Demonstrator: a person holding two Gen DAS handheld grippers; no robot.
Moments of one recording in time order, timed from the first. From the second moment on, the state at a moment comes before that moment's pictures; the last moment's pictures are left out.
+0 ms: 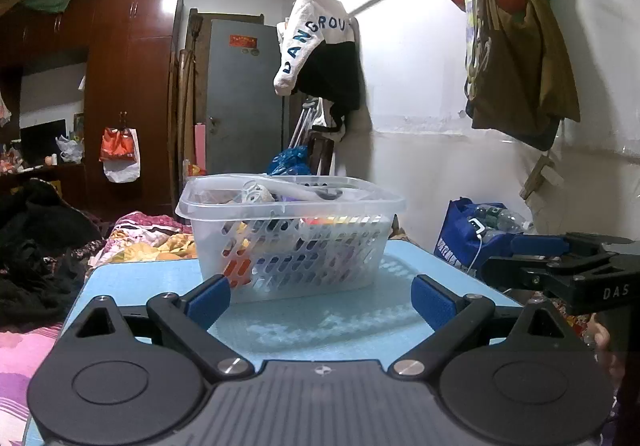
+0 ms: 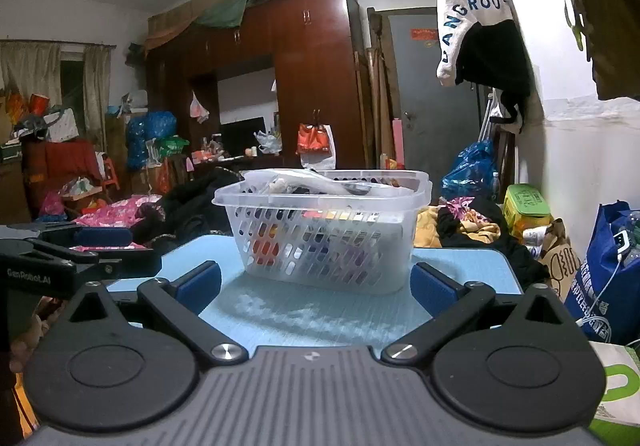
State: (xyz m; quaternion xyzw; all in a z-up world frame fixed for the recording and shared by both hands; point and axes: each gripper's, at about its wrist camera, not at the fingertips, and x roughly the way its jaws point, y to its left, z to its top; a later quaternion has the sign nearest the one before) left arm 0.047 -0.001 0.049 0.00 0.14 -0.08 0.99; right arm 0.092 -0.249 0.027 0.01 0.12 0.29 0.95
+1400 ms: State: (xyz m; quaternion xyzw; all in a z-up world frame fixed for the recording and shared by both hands) left arm 0.049 0.000 0.043 0.00 0.14 -0.08 0.99; right arm 0.094 -0.246 0.024 0.01 0.13 0.29 0.95
